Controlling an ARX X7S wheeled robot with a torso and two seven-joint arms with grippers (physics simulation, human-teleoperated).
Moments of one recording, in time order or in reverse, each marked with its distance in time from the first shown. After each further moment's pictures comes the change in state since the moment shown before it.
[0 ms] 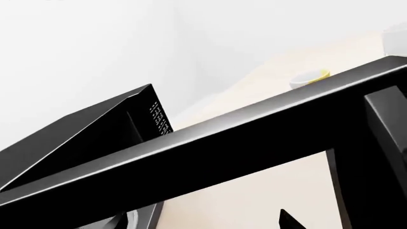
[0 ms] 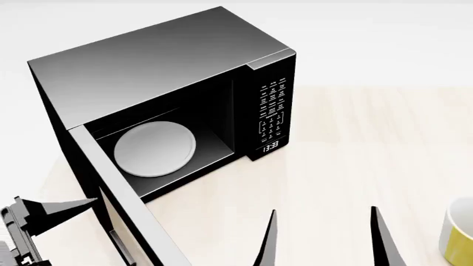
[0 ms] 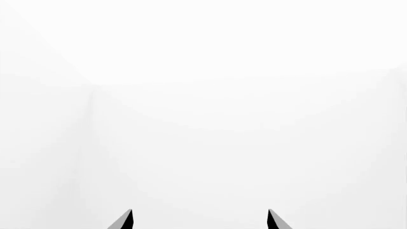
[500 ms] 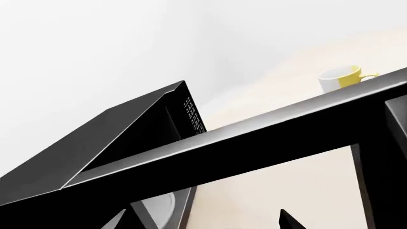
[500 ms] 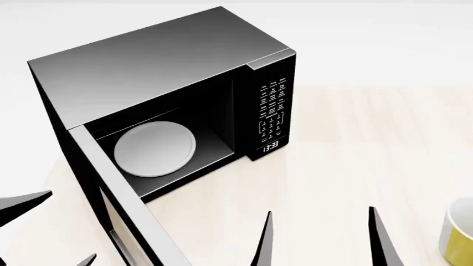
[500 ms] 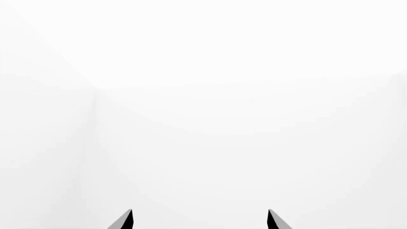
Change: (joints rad) left arm 0.110 -0.124 -0.124 0.147 -0.068 -0.064 -0.075; right arm -0.006 -0.009 0.004 -0.013 -0.015 -0.008 -0.014
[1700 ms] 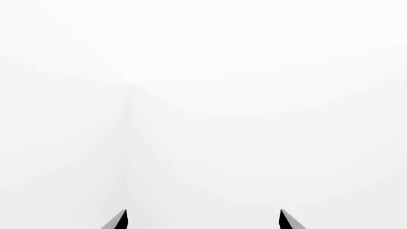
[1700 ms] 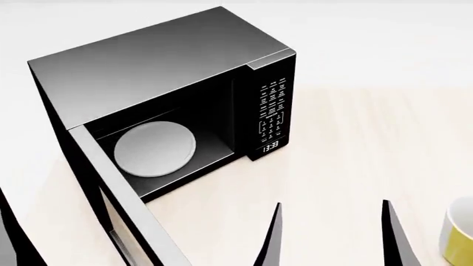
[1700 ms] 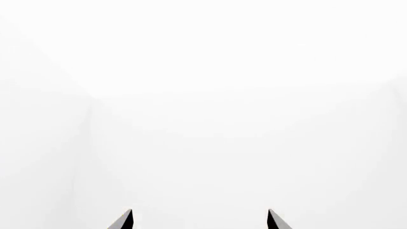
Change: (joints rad) left arm 0.279 0.508 -0.049 0.395 0.536 0.174 -0.916; right arm -0.003 -0.020 0.037 -0.064 0.011 0.035 -0.024
